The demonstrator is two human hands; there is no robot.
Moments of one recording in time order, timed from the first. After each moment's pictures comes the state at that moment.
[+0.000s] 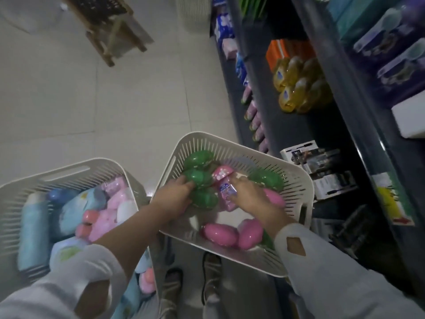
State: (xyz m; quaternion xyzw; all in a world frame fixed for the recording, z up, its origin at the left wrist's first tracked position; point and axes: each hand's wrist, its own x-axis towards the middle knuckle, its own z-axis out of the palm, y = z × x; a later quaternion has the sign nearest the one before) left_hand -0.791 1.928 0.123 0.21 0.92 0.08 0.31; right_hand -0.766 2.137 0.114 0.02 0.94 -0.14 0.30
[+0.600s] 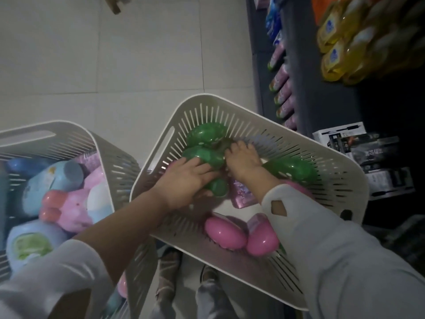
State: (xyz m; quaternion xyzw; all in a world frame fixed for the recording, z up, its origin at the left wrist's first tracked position) left_hand -0.797 1.937 0.047 0.40 0.90 0.06 0.14; right_hand -0.836 2.119 0.001 -0.17 0.93 0.09 0.31
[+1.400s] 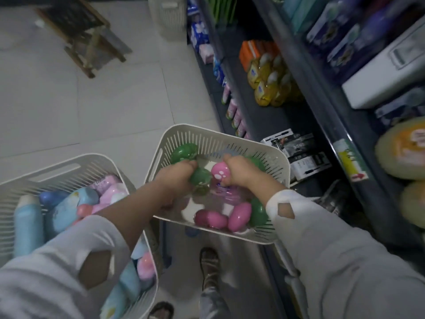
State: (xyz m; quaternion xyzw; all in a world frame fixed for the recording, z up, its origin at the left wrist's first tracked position) left_hand -0.792 1.963 0.166 0.25 0.91 0.08 0.32; right_hand -0.767 2.151 0.155 0.02 0.95 -0.14 0.29
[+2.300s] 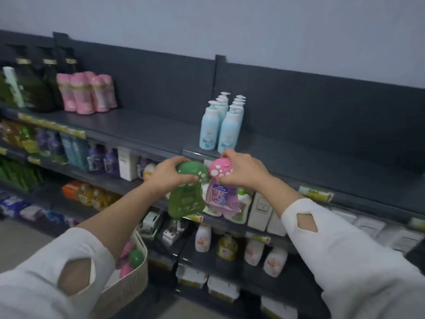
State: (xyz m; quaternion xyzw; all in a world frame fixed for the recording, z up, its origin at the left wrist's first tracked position) left_hand -0.505 2.086 0.561 0.54 0.70 0.41 0.24; right_hand -0.314 2.182 0.591 0.42 0.90 -0.08 -0.10
